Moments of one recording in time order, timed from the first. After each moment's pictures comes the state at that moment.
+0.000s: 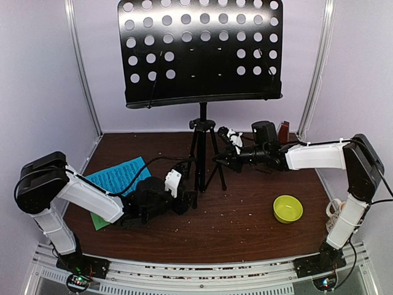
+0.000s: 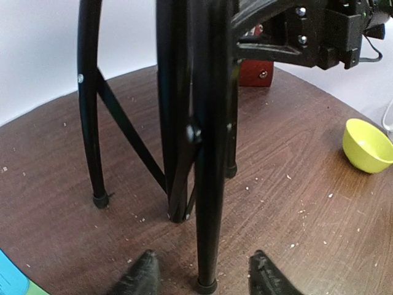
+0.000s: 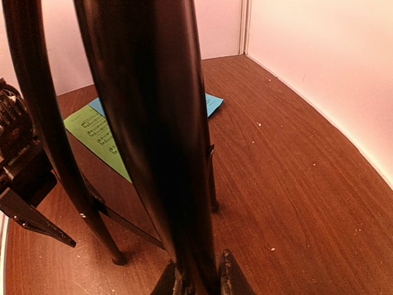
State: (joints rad) left arm -1.05 1.71 0.63 0.76 -0.27 -0.18; right arm 0.58 1.73 1.09 0.23 -0.61 -0.24
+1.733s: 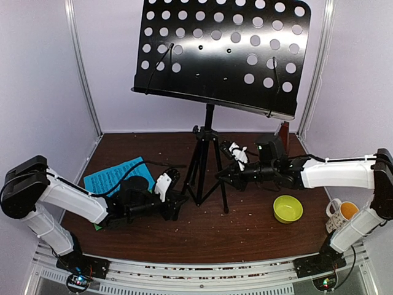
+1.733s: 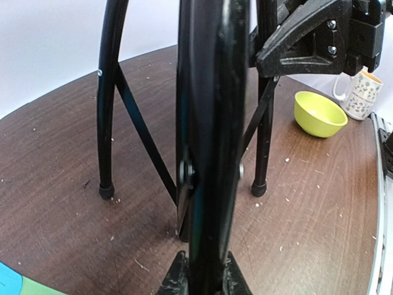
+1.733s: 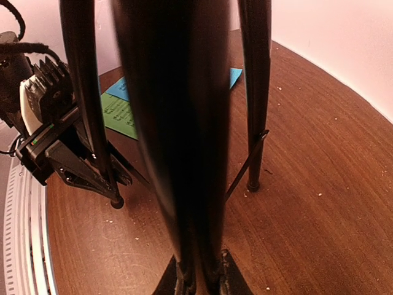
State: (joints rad) left arm -0.99 1.54 0.50 0.72 -0.01 -0.13; right arm 0.74 1.47 0.87 0.14 -0.38 -0.06
